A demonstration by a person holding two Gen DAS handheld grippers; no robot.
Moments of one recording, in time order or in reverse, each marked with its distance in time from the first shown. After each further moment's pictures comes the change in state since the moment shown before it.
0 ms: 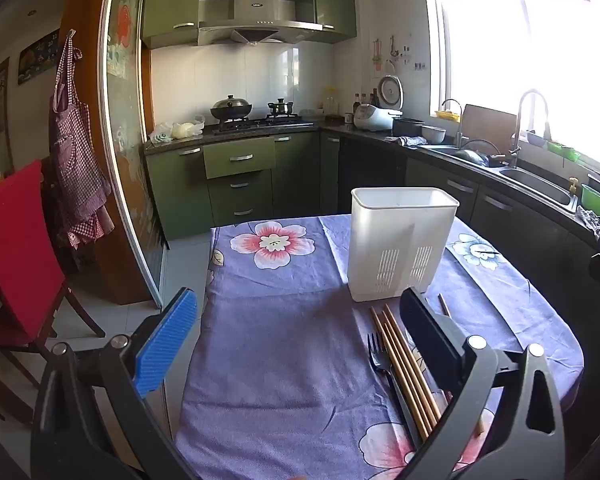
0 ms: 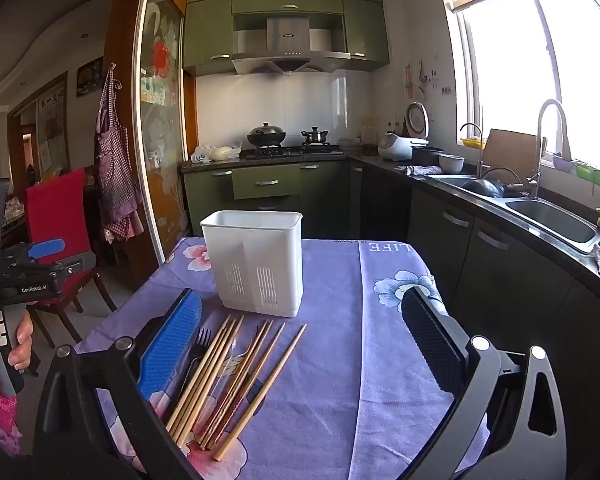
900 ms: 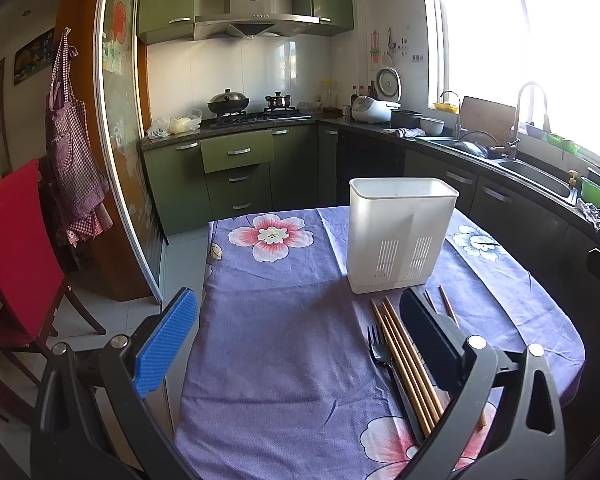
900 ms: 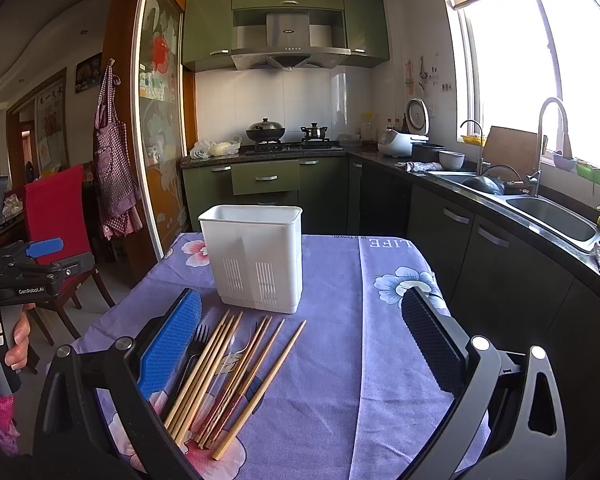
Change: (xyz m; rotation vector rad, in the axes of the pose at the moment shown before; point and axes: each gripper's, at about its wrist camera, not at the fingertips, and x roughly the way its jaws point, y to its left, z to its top) left arm 0.004 0.000 -0.006 0.005 0.027 -0.006; right arm 0.006 0.001 -0.002 0.002 0.017 -0.005
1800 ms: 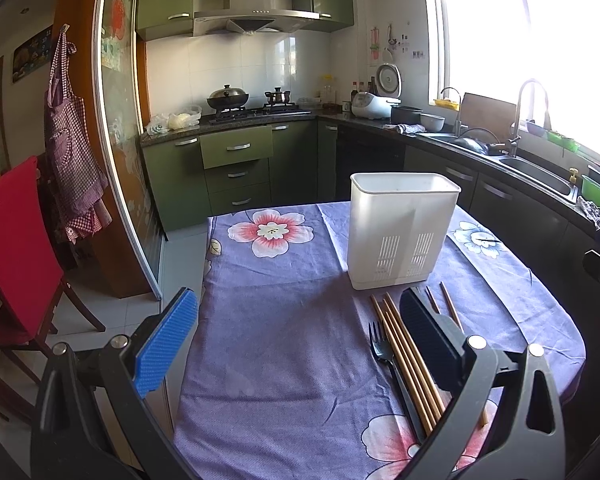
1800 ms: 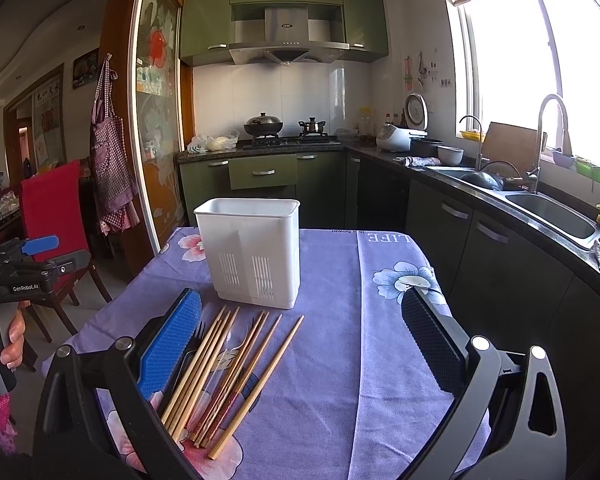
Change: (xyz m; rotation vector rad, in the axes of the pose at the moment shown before) left arm 0.007 -0.001 -0.002 0.000 0.016 0.001; right arm 0.006 0.001 -0.002 -0.003 0.019 -0.008
